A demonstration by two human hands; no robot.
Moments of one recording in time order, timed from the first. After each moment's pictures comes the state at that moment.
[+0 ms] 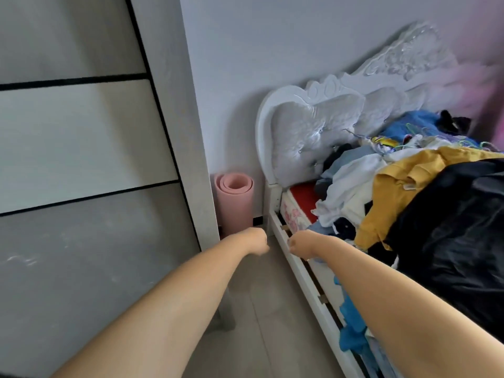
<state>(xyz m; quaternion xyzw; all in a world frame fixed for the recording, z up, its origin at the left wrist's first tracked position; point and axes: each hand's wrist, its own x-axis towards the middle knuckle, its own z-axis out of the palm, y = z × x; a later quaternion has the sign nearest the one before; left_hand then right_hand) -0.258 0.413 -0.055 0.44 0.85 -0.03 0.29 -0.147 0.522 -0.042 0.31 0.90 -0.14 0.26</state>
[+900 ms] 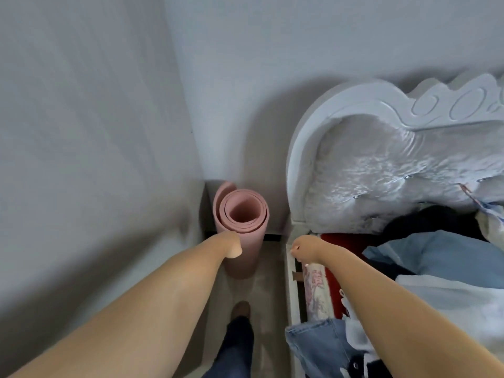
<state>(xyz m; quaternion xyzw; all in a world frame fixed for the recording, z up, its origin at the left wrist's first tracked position) -0.548 0.631 -0.174 0.20 0.90 0.00 0.39 -0.448 0.815 -0.144 0.20 0.89 -0.22 0.33</state>
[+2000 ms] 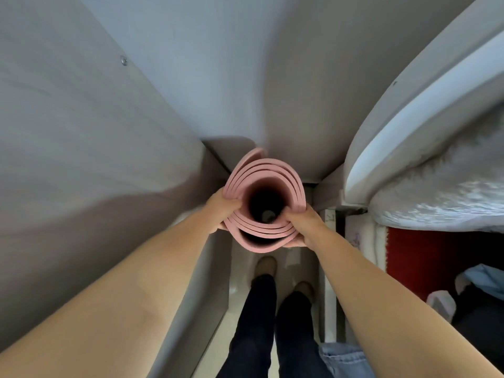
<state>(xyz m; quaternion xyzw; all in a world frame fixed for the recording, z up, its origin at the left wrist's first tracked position) -0.707 0.651 -0.329 -0.24 0.76 0.41 0.44 -0.613 0.820 -0.355 0.53 0.50 -0.62 0.29</state>
